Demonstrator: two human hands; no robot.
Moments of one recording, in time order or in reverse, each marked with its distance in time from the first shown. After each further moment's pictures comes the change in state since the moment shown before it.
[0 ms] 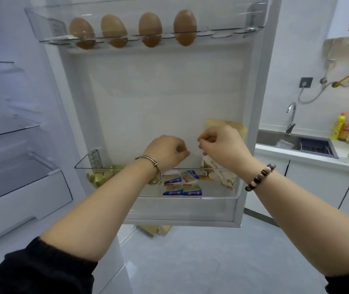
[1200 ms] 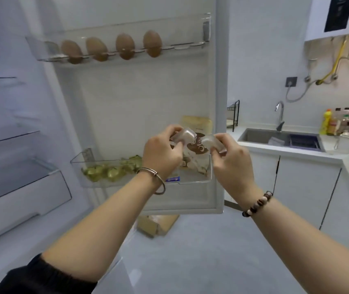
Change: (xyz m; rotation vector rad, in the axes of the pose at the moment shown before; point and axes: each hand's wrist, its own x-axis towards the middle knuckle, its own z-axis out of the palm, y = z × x) left_hand -0.062 0.088 0.007 -0.388 0.585 0.038; right_hand -0.098 0.034 -0.038 0.021 0.395 -0.204
